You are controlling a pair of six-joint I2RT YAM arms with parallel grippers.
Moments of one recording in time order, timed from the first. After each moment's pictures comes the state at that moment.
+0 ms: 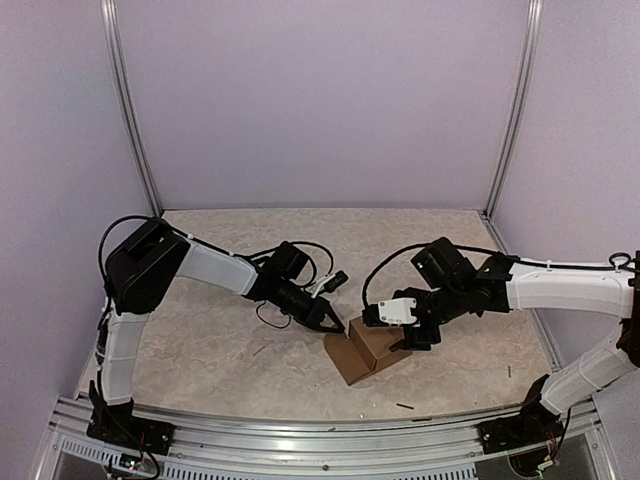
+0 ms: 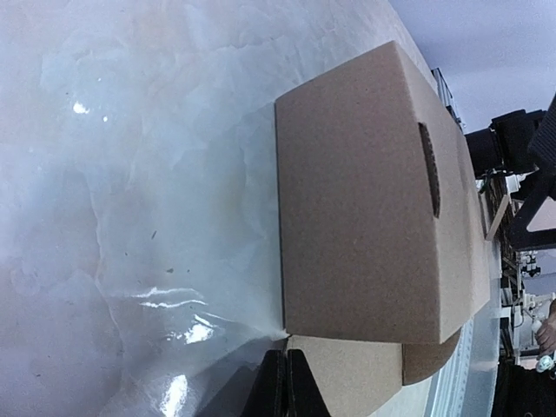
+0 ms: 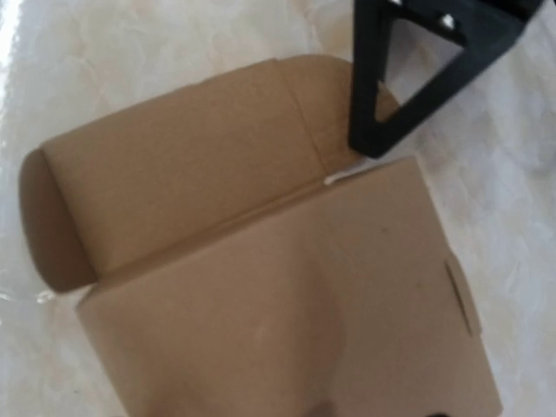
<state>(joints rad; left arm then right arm) -0.75 2.23 1.37 -0.06 0.82 -0.20 0.81 1.37 0.86 -0.46 -0.17 -0.84</state>
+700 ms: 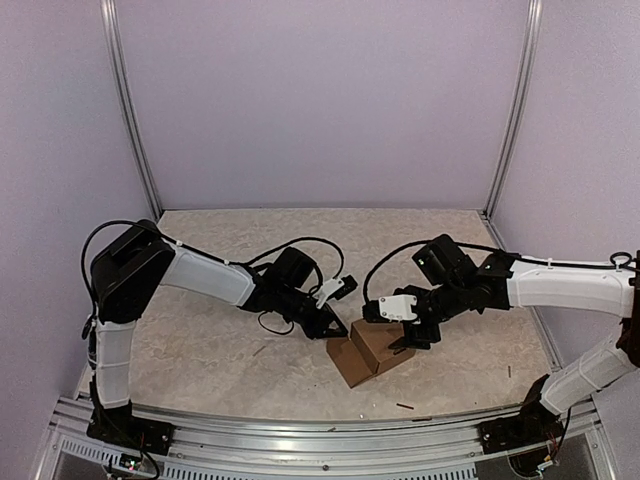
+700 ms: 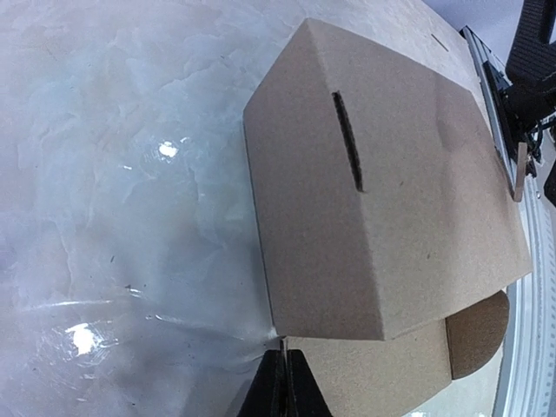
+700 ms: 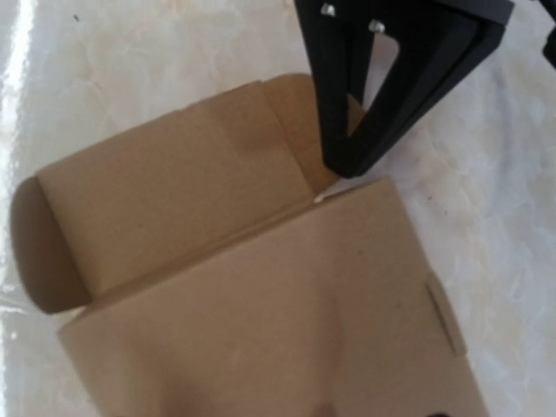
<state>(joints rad) -0.85 2.10 1.24 0.03 0.58 0.00 0.80 1.37 0.87 -0.47 -0.21 -0.82</state>
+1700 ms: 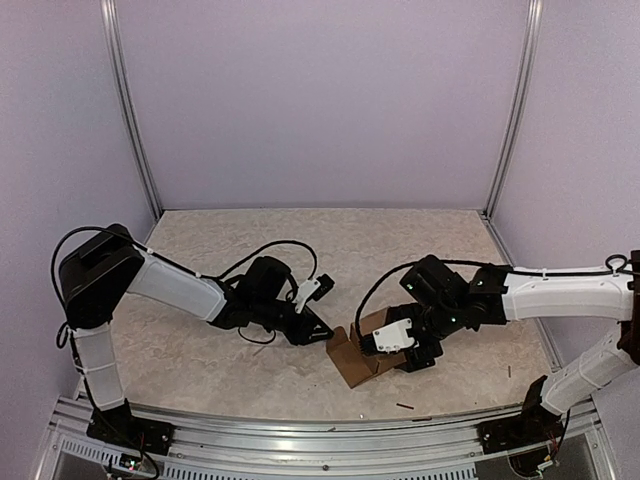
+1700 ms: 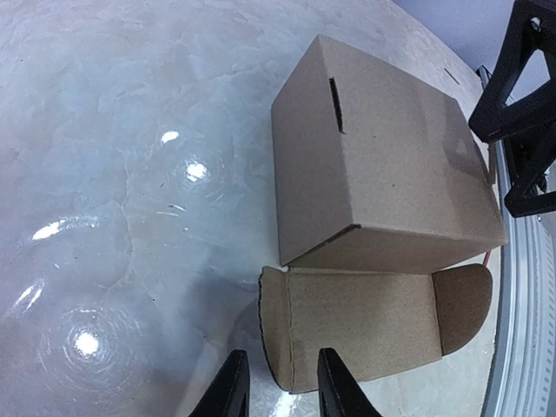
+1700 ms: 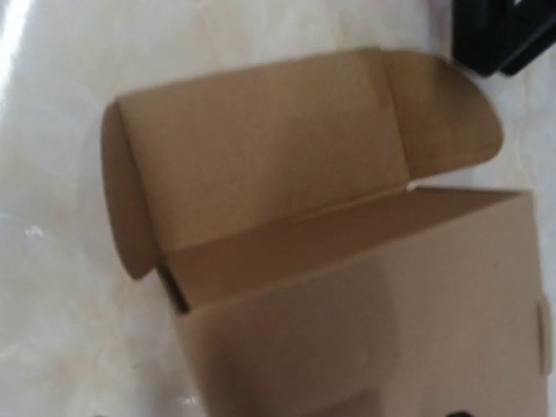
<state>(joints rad) -0.84 1.91 0.95 0.27 0.46 -0.11 0.93 1.38 0.85 -0.52 -0.07 -0.93</state>
